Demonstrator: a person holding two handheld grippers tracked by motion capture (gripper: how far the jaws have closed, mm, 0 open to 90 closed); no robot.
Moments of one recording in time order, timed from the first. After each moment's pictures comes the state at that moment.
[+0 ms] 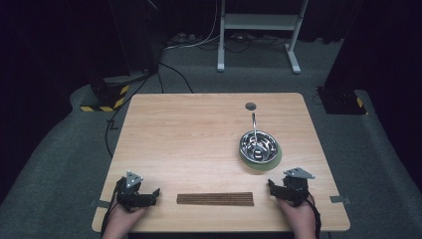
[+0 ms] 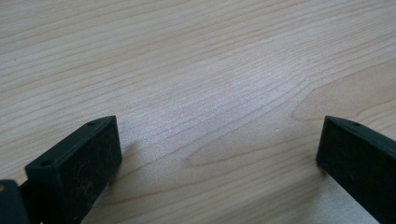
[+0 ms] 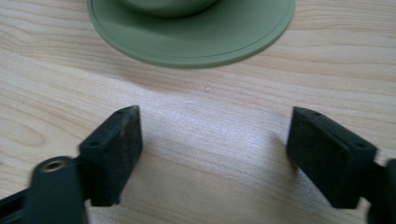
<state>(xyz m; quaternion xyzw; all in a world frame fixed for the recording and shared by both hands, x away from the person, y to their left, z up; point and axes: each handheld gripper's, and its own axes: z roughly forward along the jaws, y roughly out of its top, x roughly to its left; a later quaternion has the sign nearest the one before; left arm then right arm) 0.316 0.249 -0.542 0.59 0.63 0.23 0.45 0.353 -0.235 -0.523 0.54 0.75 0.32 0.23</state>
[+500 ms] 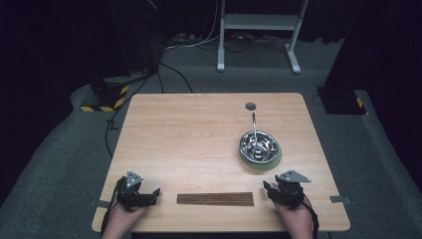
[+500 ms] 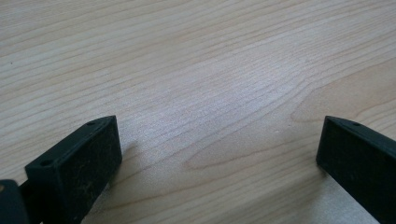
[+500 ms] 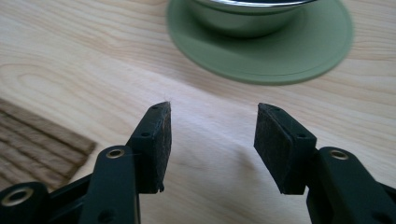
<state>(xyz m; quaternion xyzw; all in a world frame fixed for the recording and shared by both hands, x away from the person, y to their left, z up) 0.316 0.252 -0.541 0.60 0.62 0.23 0.44 0.336 -0.216 -0.510 0.47 0.78 0.35 0.21</state>
